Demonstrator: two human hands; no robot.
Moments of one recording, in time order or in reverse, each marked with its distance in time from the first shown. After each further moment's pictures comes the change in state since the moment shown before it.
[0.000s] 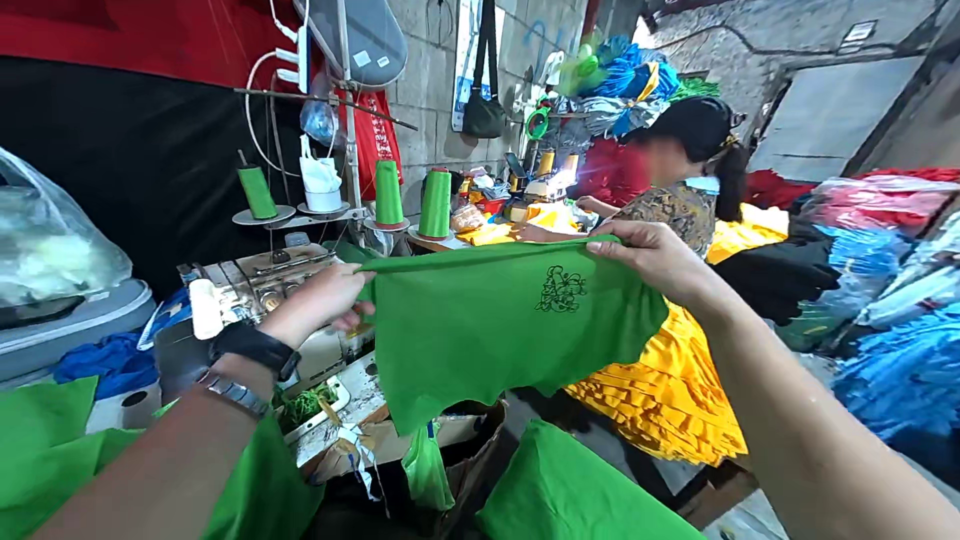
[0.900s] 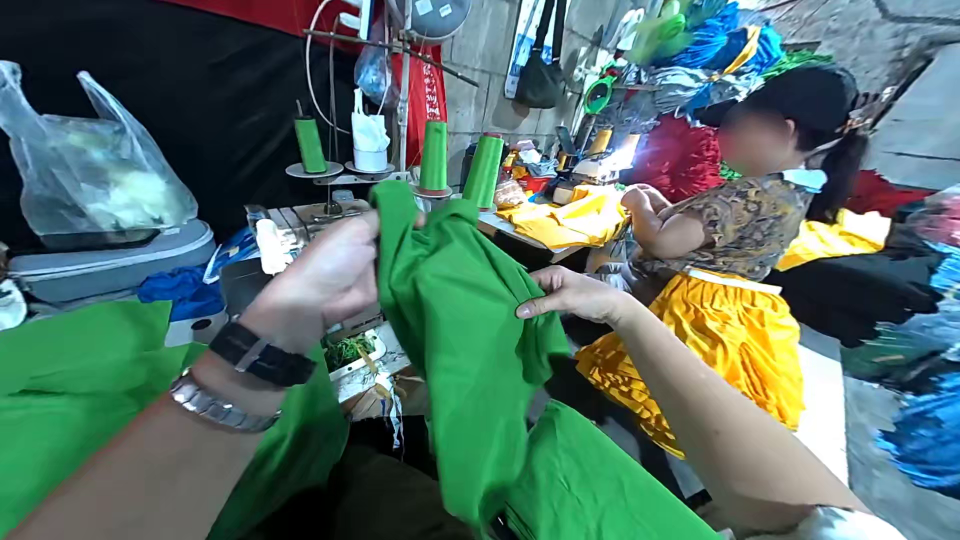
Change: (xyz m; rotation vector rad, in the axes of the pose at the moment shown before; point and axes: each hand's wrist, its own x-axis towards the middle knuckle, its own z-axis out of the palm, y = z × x) left_hand -0.079 -0.014 -0.005 -1.017 -0.098 0.286; right_hand 0.005 -0.026 0.131 0.587 -0.763 0.079
